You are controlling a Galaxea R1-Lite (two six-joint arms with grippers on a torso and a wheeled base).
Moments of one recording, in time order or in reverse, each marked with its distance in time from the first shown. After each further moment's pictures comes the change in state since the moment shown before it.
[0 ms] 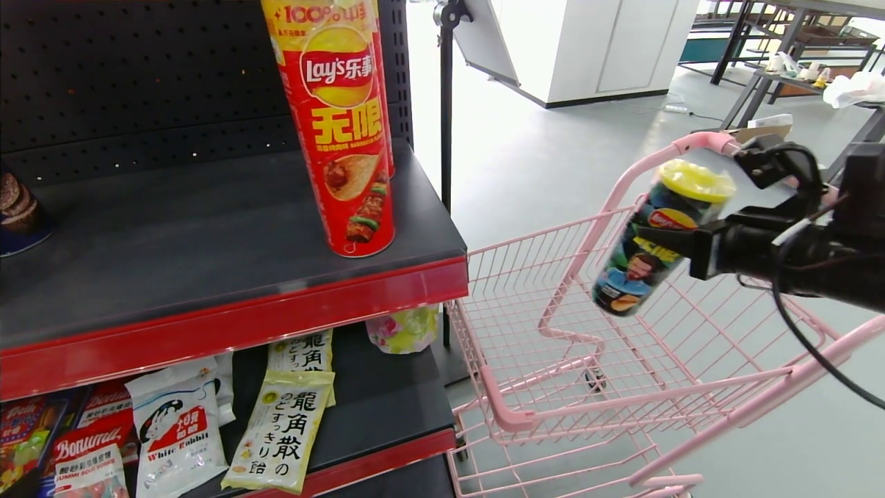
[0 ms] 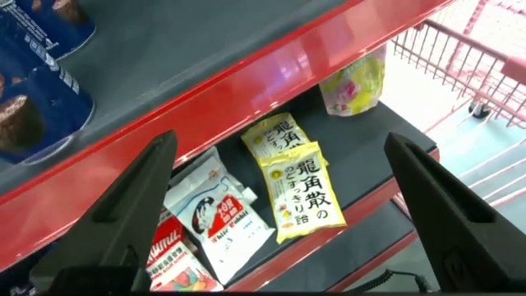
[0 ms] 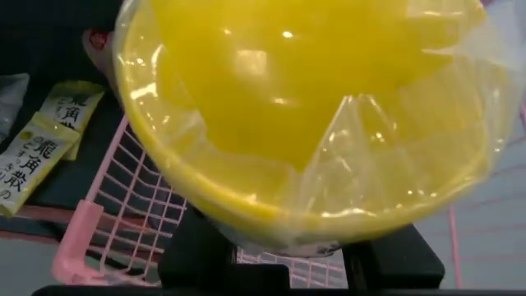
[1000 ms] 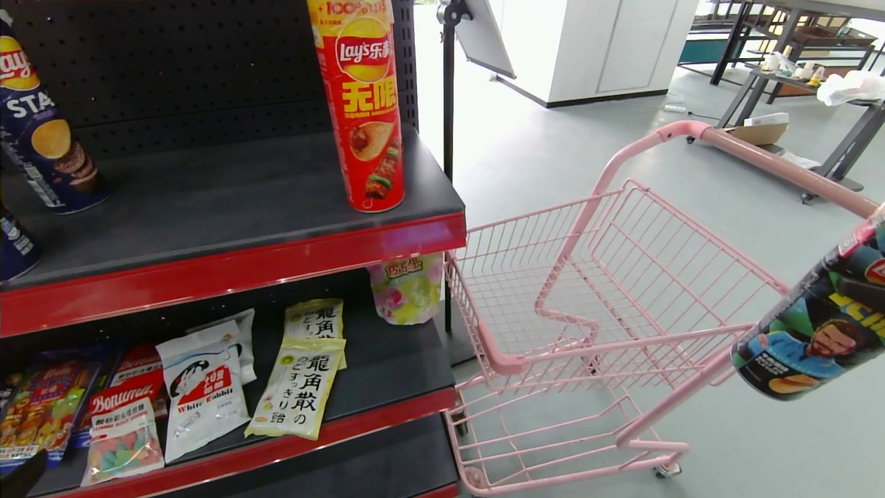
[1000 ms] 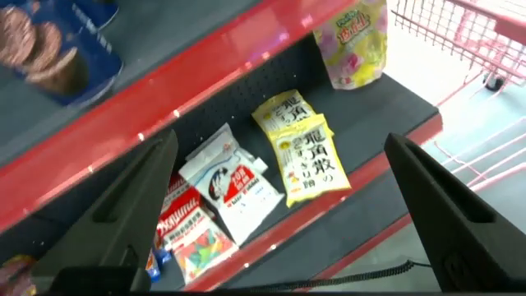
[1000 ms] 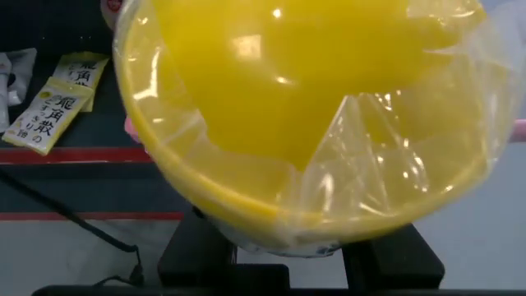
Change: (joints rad) left arm 0.003 0.047 -0.030 -0.002 0.011 0.062; right arm -0.138 -0.601 0.099 0.481 -0.036 -0.019
